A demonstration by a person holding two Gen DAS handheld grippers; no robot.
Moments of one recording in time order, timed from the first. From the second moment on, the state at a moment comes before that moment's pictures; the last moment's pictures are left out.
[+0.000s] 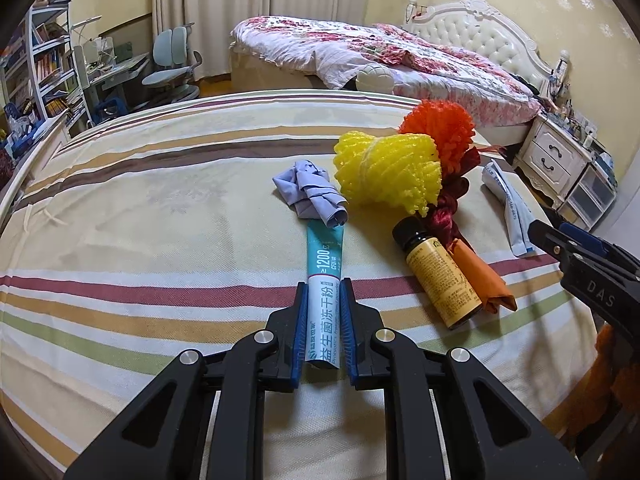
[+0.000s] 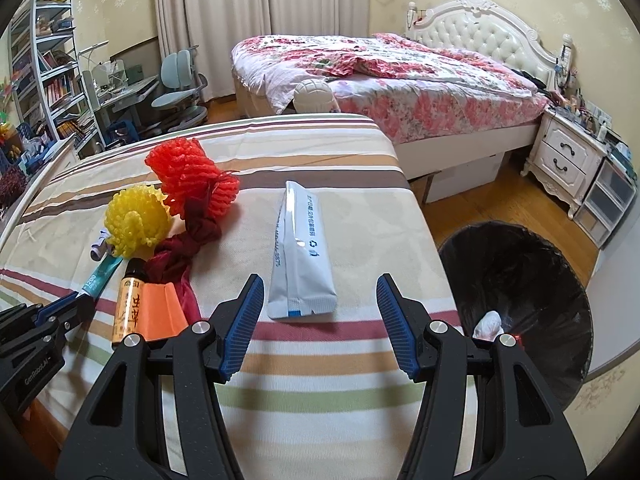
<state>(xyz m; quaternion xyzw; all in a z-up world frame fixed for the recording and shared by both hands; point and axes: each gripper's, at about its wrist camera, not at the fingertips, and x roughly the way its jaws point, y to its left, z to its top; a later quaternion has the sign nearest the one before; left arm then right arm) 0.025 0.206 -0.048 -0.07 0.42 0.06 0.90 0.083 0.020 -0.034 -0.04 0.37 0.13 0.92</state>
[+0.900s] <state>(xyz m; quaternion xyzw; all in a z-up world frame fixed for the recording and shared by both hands) 0.016 0.204 -0.040 -0.08 0.40 0.05 0.91 0.072 0.015 -0.040 -0.04 0.40 0.13 0.91</state>
